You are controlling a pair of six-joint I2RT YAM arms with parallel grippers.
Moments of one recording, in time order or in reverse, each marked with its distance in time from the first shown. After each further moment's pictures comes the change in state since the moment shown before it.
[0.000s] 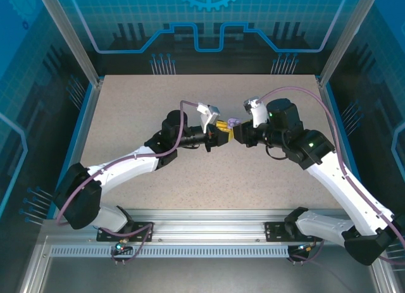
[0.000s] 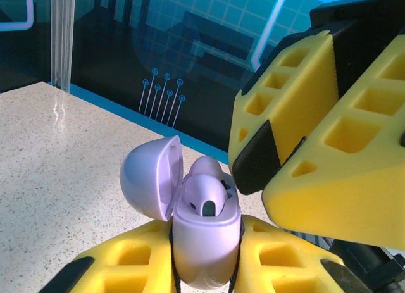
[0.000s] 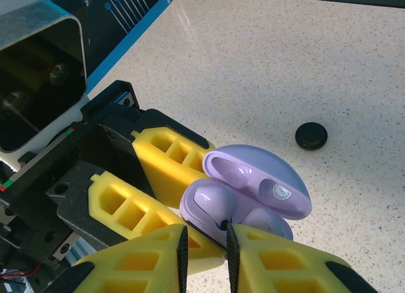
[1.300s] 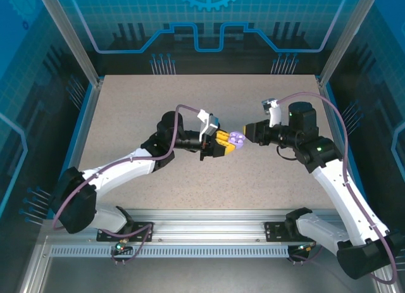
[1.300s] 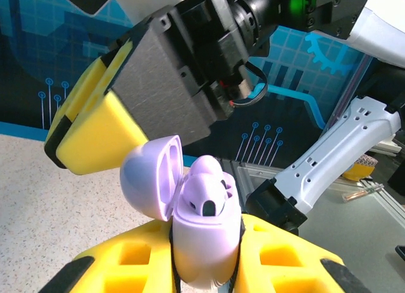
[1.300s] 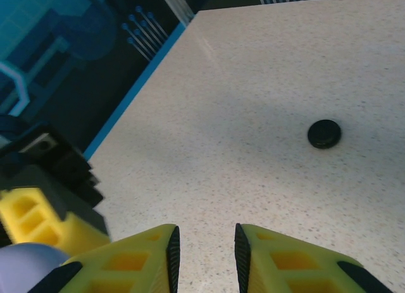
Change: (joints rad) left arm -0.002 -0.038 -0.019 0.045 0.322 0.053; right arm -0.272 -0.095 -0.189 0.159 -0.338 0.045
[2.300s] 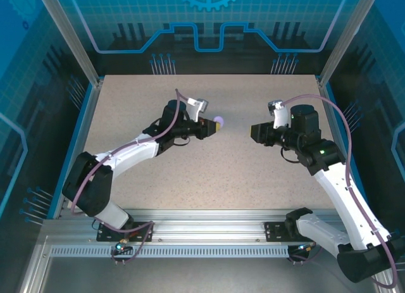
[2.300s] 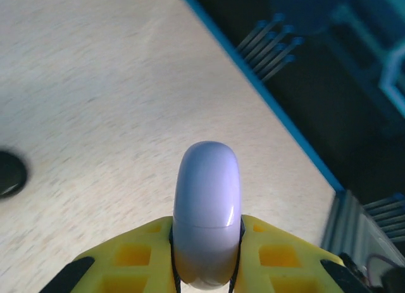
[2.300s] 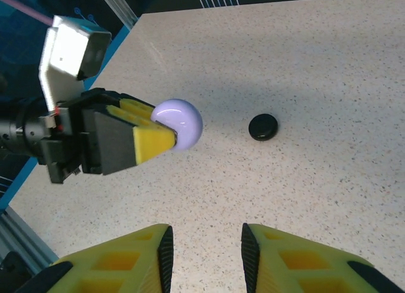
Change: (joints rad) left arm 0.176 0.161 0.097 -0.373 -0.411 -0.247; right arm -0.010 -0.029 0.000 -0.084 0.199 -0.035
